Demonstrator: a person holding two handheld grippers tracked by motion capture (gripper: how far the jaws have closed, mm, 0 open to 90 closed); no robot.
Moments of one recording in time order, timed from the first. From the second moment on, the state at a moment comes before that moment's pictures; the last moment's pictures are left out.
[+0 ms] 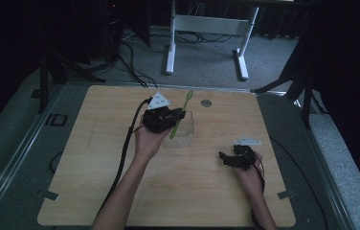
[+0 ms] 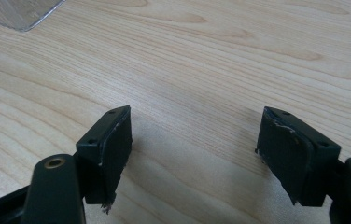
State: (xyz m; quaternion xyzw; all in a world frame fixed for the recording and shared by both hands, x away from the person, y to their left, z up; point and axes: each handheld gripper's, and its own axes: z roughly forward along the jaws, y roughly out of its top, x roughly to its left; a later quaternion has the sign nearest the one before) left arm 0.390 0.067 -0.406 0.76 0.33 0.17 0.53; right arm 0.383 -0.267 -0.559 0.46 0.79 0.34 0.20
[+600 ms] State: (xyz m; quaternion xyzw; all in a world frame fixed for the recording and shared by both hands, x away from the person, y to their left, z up) left arm 0.392 0.068 -0.410 0.75 0.33 0.18 0.54; right arm 0.383 -0.267 -0.559 0.46 0.79 0.34 0.20
